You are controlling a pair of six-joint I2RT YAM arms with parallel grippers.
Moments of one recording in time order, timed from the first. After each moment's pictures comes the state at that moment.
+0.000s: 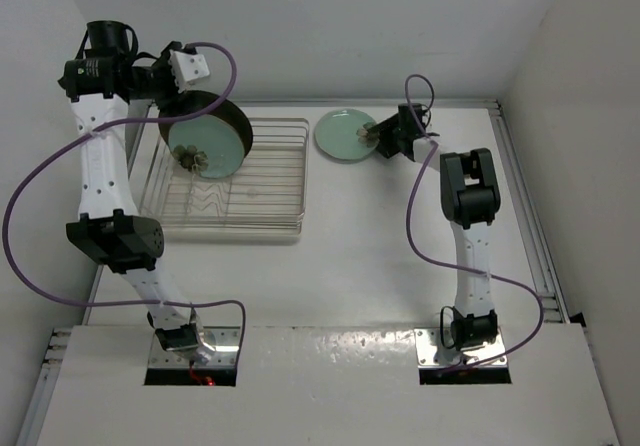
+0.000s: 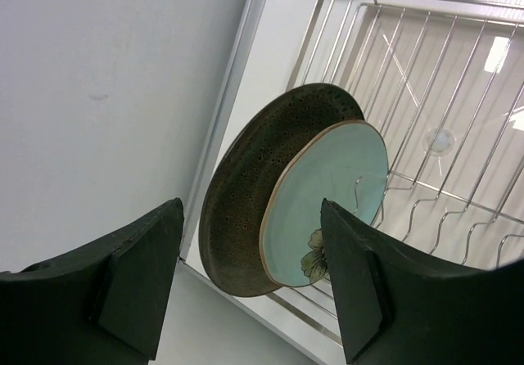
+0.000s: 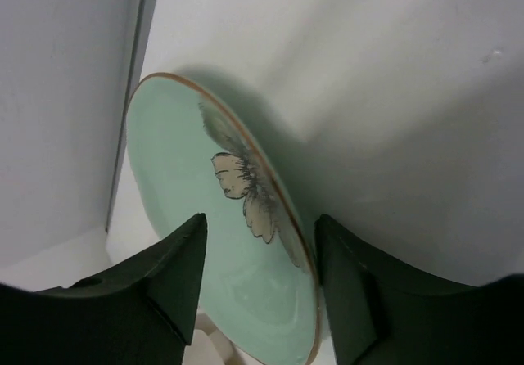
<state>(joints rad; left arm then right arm) 0.17 1.82 2.29 -1.25 0.75 1.29 0.14 2.38 1.65 0.04 -0.09 1.17</state>
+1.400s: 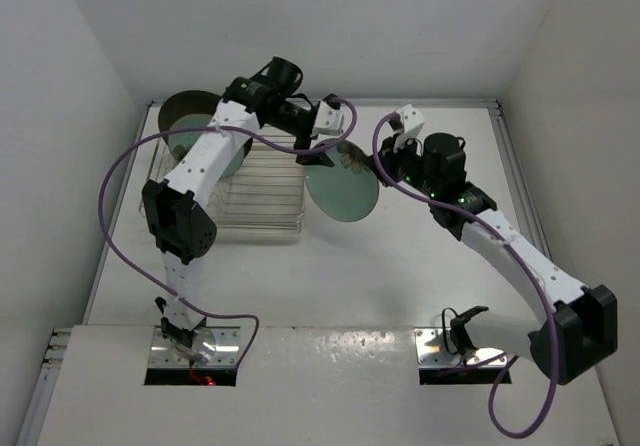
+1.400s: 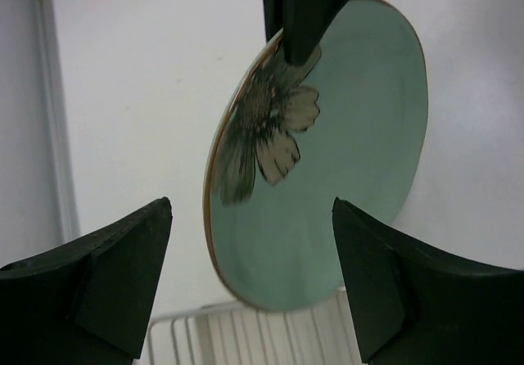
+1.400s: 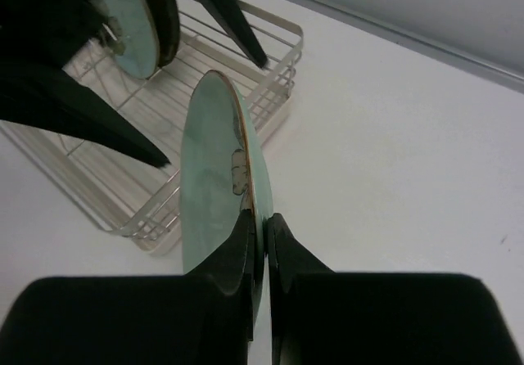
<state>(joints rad) -0.42 2.00 2.17 -1.10 0.90 1.21 0.42 1.22 0.91 0.04 -0.22 0.09</state>
